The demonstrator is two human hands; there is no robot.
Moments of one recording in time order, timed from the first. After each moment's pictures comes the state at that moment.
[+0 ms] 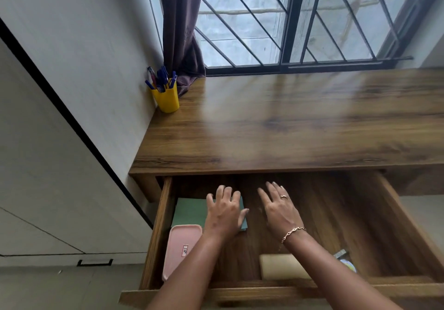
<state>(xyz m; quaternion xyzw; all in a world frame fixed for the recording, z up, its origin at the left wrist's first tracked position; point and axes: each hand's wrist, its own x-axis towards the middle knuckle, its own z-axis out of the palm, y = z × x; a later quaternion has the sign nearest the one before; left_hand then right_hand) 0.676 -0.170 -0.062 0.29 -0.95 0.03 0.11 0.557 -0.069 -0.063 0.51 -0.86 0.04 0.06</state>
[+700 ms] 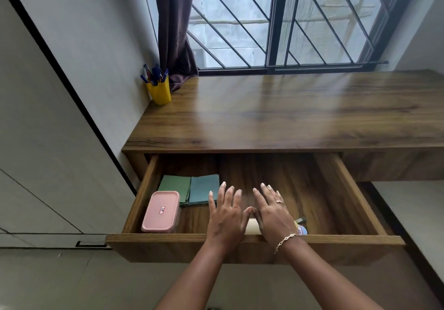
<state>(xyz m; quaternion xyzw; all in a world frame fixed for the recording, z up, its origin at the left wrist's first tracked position) 0.685 -0.032 -0.049 0.35 -0.93 -0.06 0.10 0.577 0.050 -0.055 0.50 -0.86 0.14 -0.05</state>
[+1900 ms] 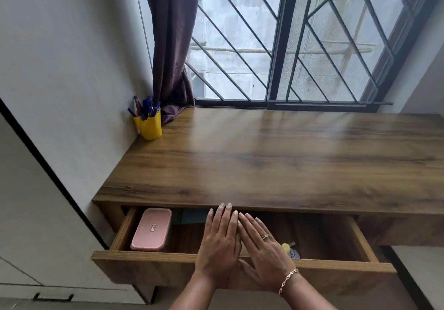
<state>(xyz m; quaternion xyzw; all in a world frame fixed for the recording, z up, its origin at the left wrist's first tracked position) 0.605 -0.127 -0.078 0.25 -0.92 0.01 0.28 0.491 -0.025 -0.073 0.69 -0.70 0.14 0.15</state>
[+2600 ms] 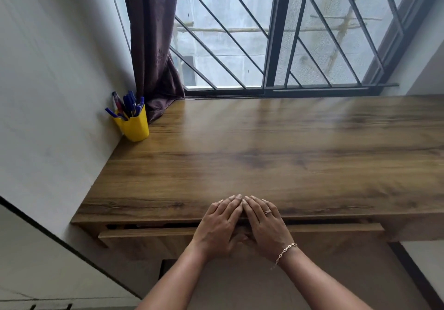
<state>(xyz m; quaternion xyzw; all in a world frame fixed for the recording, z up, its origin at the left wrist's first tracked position) 0.567 -0.211 -0.072 0.10 -0.97 0.00 0.21 0.440 -0.094 -0.076 0.61 -0.76 0.12 0.19</state>
